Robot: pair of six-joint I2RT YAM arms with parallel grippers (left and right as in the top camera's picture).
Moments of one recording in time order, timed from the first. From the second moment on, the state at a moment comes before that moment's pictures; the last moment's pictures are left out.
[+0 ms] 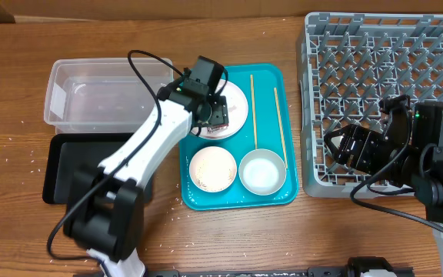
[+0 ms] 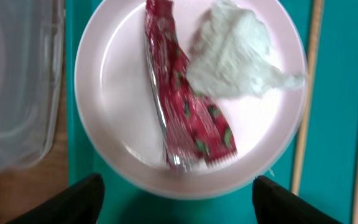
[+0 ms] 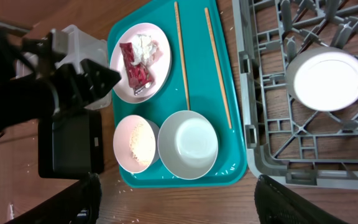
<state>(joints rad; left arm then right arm) -0.42 1.87 1.41 -0.73 -0.07 -0.54 0.00 1.05 1.31 -1.23 -0.42 0.36</state>
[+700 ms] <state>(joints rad) -0.38 2.05 1.47 -0.79 -0.03 -0.48 0.00 1.05 1.31 -1.23 -0.42 0.36</state>
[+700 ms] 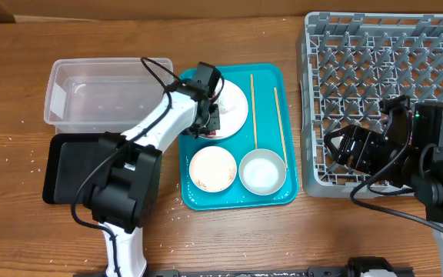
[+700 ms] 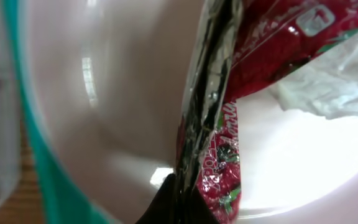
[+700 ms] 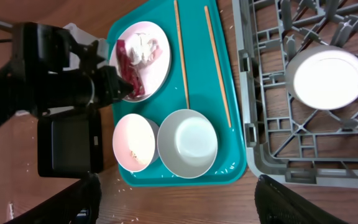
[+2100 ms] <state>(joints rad) -0.42 2.08 1.69 -0.69 -0.09 -0.15 0.00 1.05 1.31 -1.24 -0.42 0.36</state>
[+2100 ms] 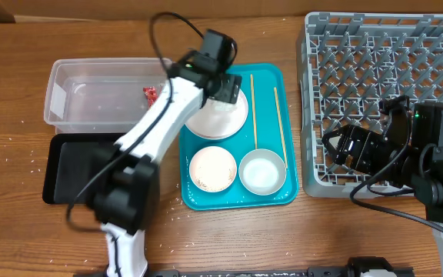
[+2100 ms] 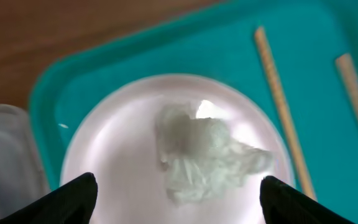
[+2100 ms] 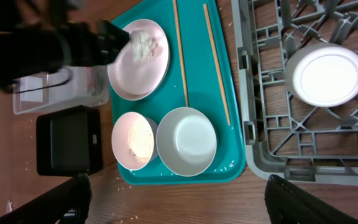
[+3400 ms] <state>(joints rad) -0.11 1.90 1.82 -1.30 -0.08 -0.39 0.00 1.05 1.31 -1.25 -0.42 0.36</state>
